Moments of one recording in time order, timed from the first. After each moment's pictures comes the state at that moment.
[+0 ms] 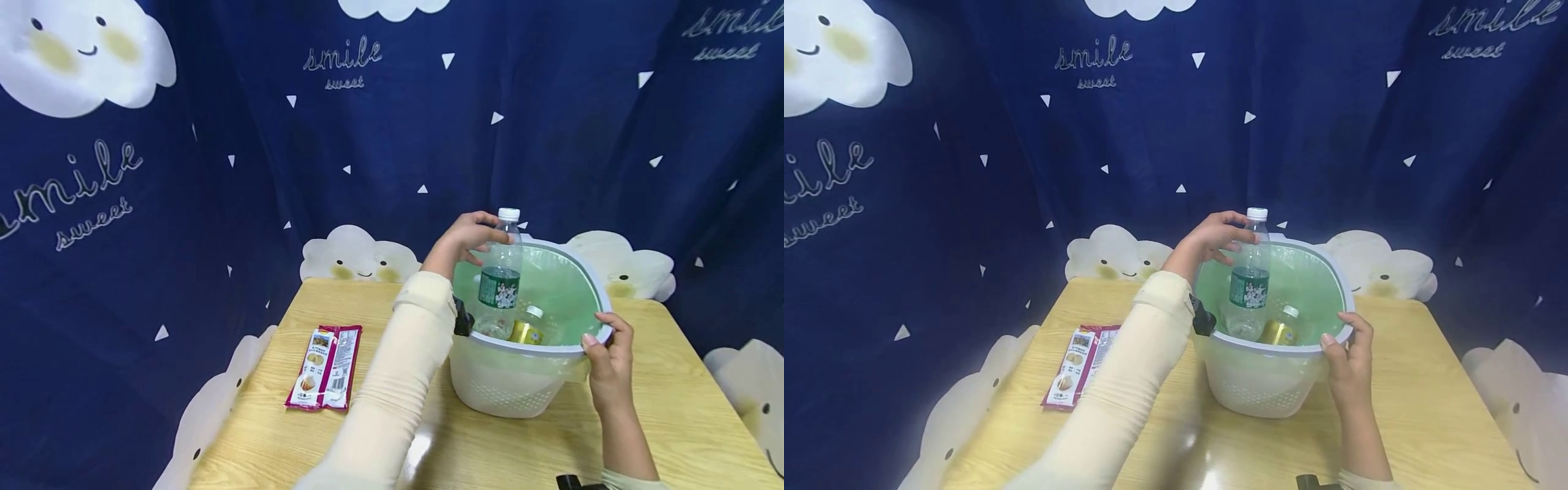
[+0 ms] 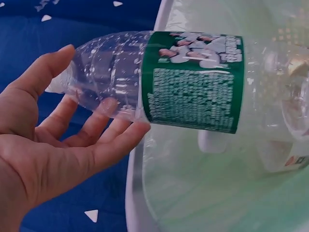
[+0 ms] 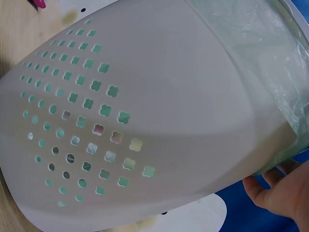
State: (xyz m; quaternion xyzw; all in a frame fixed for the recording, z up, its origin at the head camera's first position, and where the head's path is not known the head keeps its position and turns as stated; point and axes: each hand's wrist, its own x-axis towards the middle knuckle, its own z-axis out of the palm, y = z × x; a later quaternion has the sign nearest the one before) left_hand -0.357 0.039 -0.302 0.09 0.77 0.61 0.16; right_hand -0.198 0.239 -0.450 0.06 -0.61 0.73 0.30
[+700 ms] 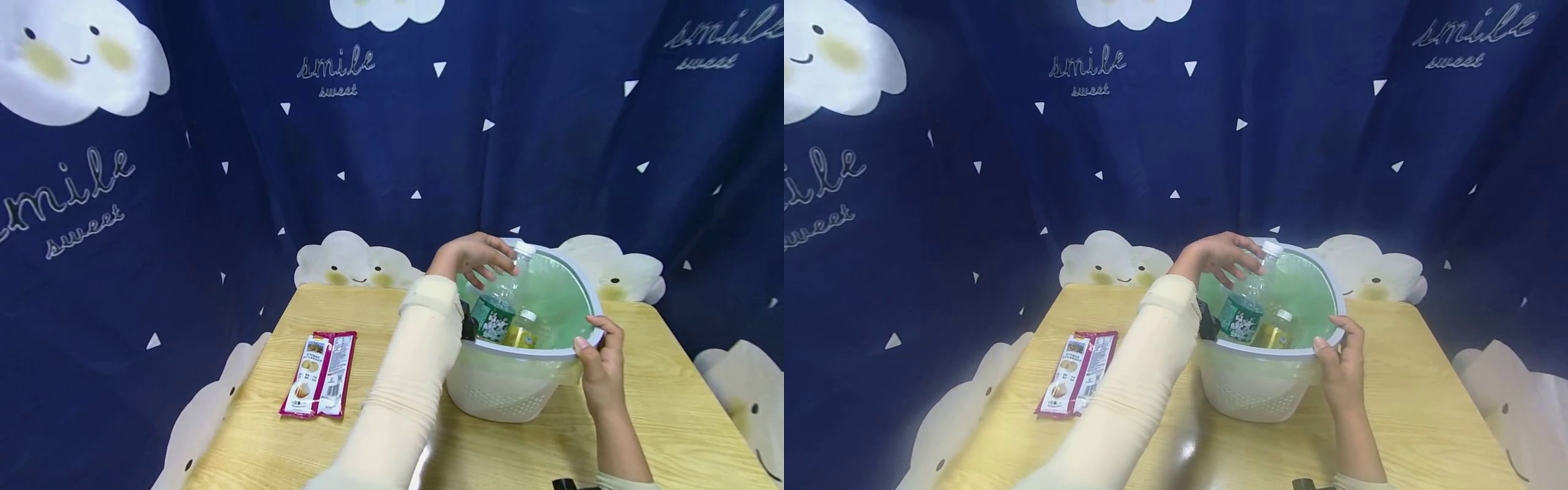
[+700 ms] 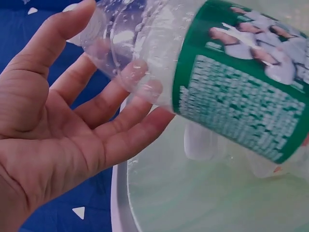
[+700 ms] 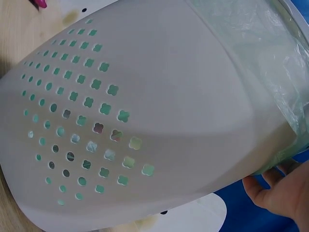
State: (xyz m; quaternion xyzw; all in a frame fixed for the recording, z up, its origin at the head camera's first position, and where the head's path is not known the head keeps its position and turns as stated) left_hand -0.357 0.049 -0.308 0.15 0.78 0.52 0.32; right_hand -0.197 0.239 -0.451 0.08 -0.61 0.73 0.30
